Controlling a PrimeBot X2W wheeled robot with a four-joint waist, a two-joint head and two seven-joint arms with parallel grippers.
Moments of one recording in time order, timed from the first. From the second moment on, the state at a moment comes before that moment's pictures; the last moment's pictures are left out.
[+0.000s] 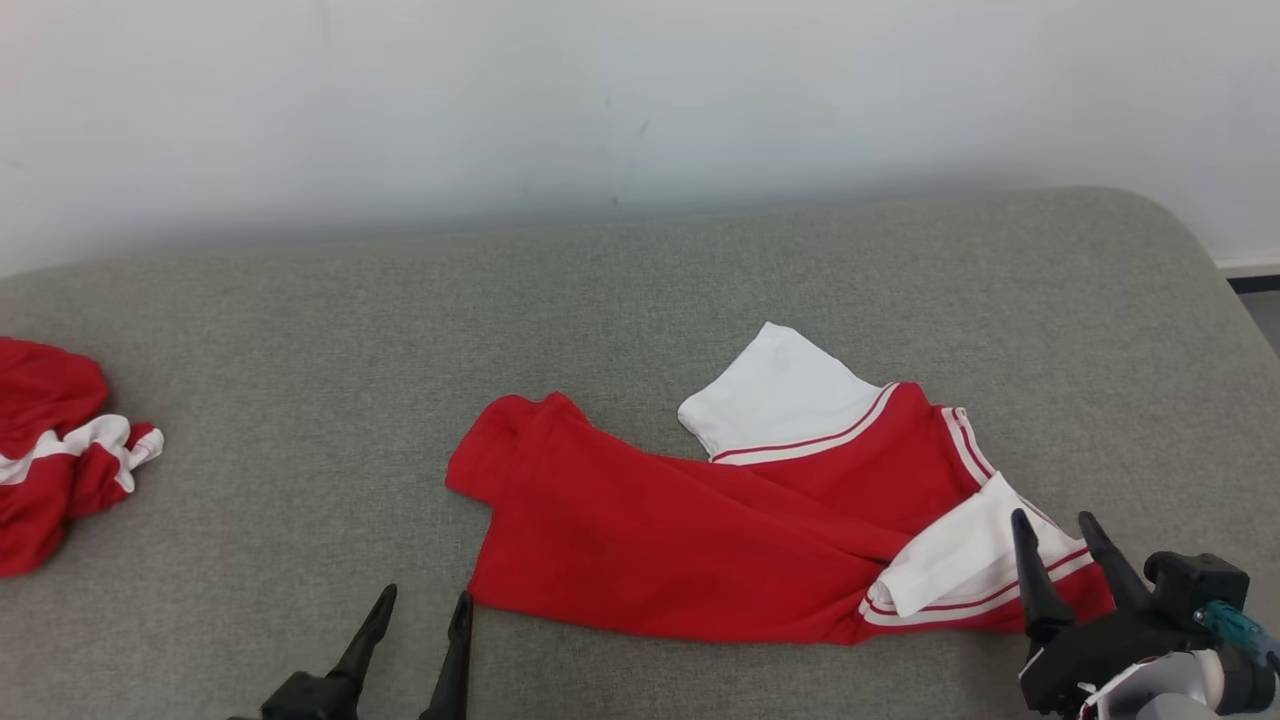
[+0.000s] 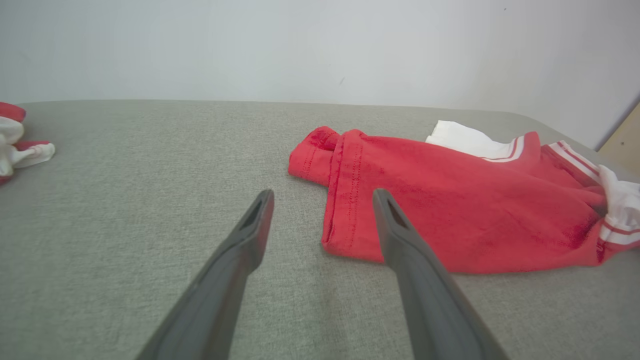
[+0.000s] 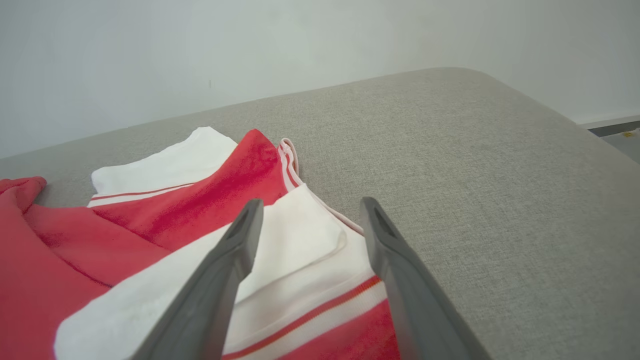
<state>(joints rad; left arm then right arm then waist) -0.05 0.13 -0.19 0.30 -0.27 -0.13 -0.26 -0.24 -0.28 0.11 0.63 0.44 0.13 -0.26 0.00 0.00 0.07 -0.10</state>
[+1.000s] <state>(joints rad) -0.26 0.18 -0.40 0.57 -0.42 -0.13 -0.26 -0.35 -0.21 0.10 0.80 0.41 0.13 -0.26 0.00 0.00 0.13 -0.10</state>
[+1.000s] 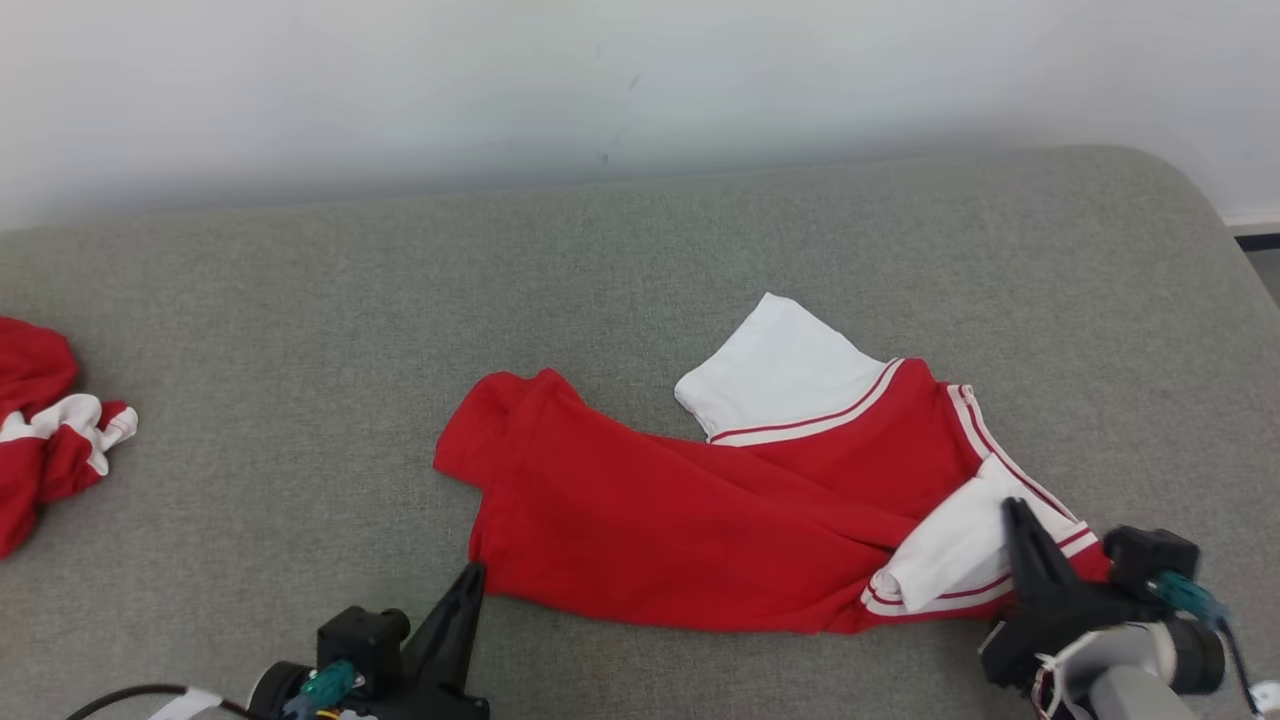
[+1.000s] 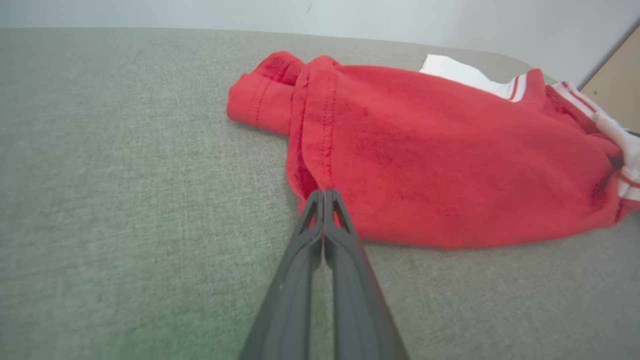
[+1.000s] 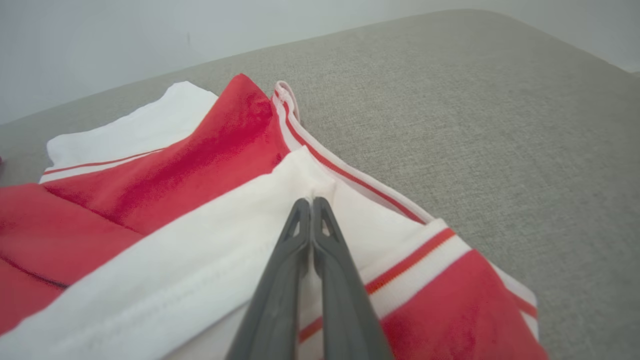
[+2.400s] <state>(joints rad) -1.06 0.50 -0.50 0.31 -0.69 -0.13 0.06 -0.94 -0.35 -0.02 0.33 0.67 0.13 0.06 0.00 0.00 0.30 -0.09</state>
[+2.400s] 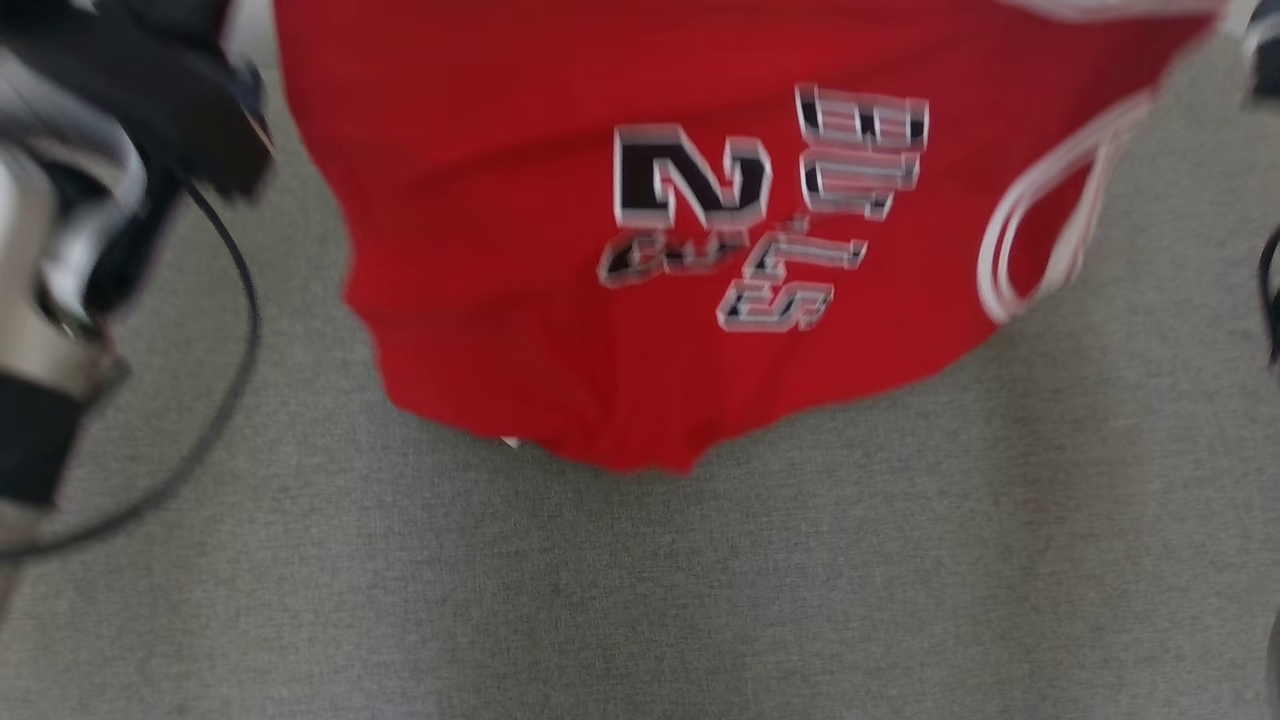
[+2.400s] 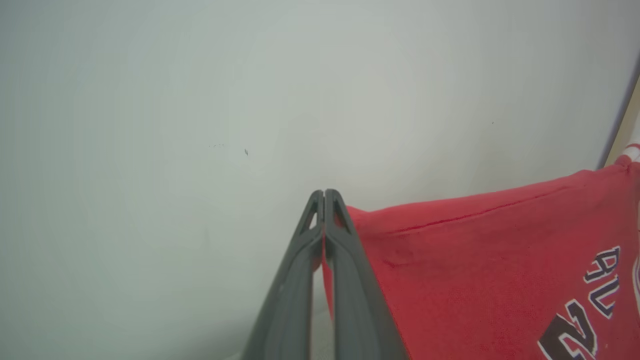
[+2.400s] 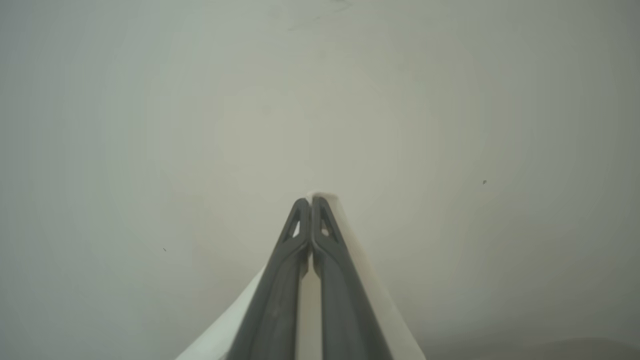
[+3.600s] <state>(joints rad) -1.76 0.43 -0.72 0.85 -0.90 -0.13 -0.21 -1.76 -0.30 0.19 0.89 0.70 0.13 -0.16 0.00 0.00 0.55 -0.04</state>
